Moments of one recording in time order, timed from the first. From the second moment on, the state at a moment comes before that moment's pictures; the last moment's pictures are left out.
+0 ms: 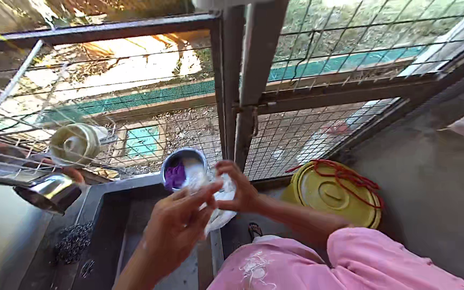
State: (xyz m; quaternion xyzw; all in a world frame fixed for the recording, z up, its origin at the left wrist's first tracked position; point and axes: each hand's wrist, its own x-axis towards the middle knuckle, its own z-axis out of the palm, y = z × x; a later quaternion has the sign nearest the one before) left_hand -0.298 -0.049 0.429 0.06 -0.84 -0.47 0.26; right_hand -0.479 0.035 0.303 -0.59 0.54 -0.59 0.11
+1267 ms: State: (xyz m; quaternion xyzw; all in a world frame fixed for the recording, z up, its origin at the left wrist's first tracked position) left_hand -0.344 -0.046 0.232 0.41 -0.72 -0.31 0.47; right_hand -0.626 0.031 0.308 -0.61 0.54 -0.58 0.06
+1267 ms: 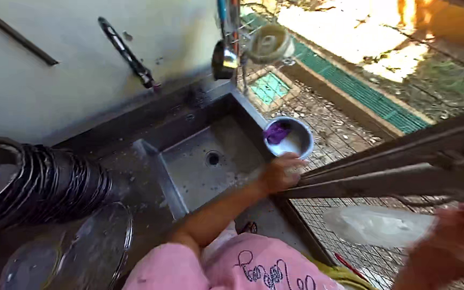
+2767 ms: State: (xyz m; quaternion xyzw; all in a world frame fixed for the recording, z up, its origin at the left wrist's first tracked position) left_hand -0.029 -0.152 -0.170 0.73 -0.58 -0.28 0.20; right_hand -0.216 -0.197 -0.170 -0.81 0.44 -0.11 0.38
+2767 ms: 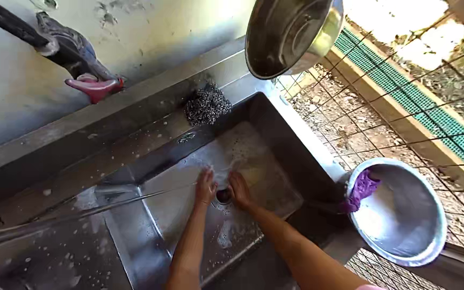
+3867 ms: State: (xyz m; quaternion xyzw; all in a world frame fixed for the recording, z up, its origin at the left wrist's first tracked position) left_hand -0.050 -0.129 -0.161 0.71 -0.60 -0.28 0.24; right_hand -0.200 -0.224 -0.150 -0.84 0.34 -0.03 0.42
